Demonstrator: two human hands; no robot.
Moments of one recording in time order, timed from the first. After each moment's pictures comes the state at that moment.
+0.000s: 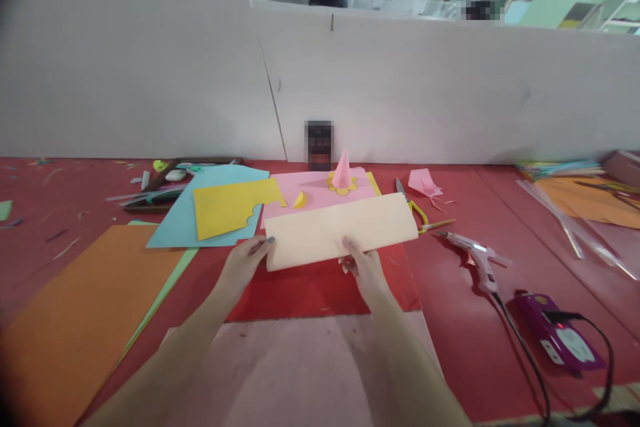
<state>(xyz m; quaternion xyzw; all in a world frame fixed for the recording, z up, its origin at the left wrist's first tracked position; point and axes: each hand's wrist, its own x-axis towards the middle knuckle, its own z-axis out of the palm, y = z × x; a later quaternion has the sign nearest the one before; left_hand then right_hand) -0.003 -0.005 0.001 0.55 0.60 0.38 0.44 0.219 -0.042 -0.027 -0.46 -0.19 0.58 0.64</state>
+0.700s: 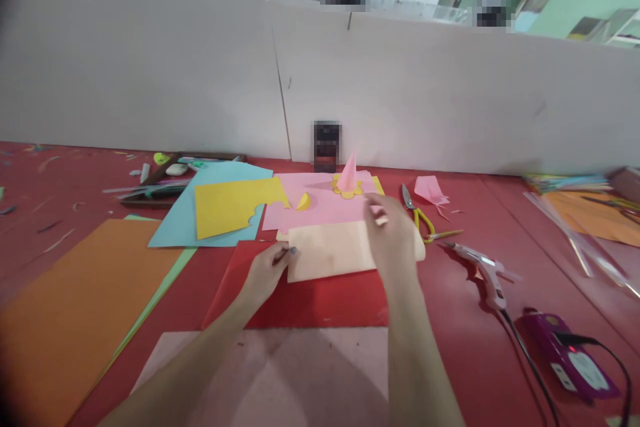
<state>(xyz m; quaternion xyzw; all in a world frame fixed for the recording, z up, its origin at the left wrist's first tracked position) 0.021 -0.010 -0.023 0.62 0.55 0.37 0.42 0.236 -0.022 0.070 -0.68 -0.56 0.08 0.47</state>
